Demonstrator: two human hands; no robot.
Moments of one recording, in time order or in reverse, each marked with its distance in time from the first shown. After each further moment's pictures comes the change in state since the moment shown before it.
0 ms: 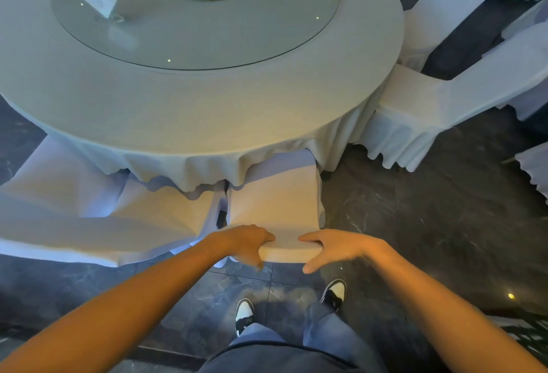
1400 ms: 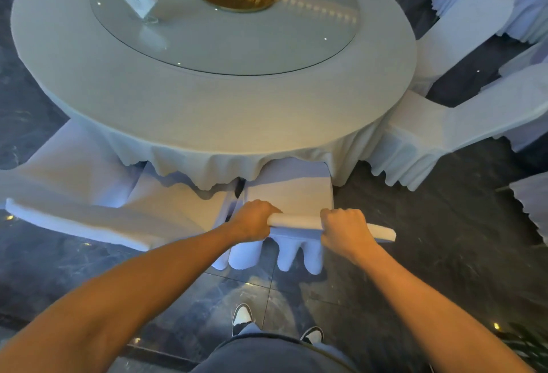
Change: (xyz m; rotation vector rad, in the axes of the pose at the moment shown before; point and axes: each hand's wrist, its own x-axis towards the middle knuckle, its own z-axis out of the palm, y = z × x) left_hand -0.036 -0.033 -0.007 -0.117 0.514 -0.045; right_hand -0.022 -0.100 0.010 -0.761 0.788 0.085
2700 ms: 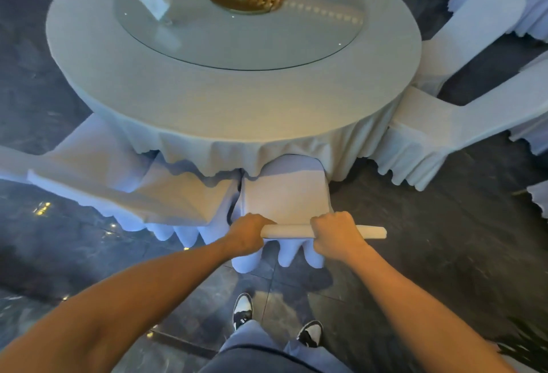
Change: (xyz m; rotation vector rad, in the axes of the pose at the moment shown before) left_hand -0.052 0.037 0.075 -0.102 0.046 -0.151; right_hand -0.052 0.013 0.036 -0.045 -0.130 -0.172
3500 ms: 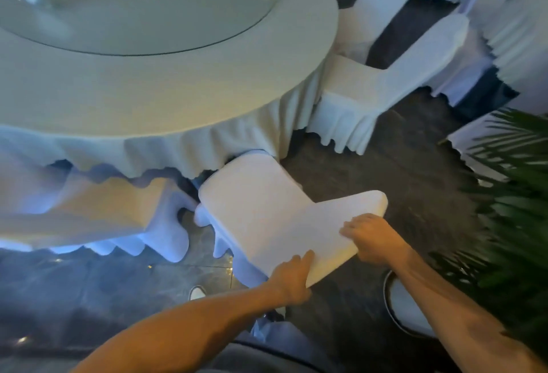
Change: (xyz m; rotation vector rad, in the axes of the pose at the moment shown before) left_hand 0.001 0.214 0.164 -0.019 -0.407 0.184; right_hand -0.169 0.182 0.098 -0.028 -0.219 0.056
